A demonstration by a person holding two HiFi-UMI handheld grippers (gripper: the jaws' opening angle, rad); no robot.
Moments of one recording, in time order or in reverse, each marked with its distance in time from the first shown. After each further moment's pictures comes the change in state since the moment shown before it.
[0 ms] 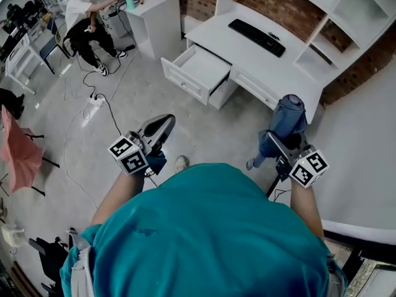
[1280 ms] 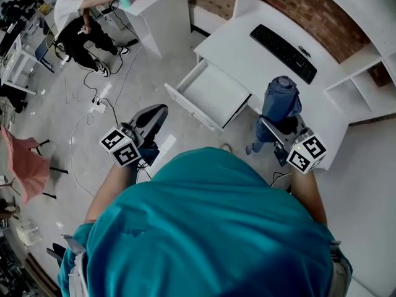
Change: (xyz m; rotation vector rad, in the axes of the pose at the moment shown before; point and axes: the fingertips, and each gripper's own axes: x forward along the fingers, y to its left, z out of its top) left arm 0.151 0.276 0.091 -0.022 0.093 0.117; right arm 0.300 -0.191 0.038 0.004 0.091 0.122
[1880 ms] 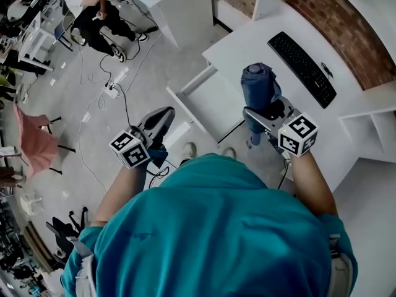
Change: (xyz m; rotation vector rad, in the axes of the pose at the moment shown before) left arm 0.077 0.045 -0.020 -0.083 0.006 0.221; right arm 0.117 -0.086 -0.008 -0.017 0.189 0.282
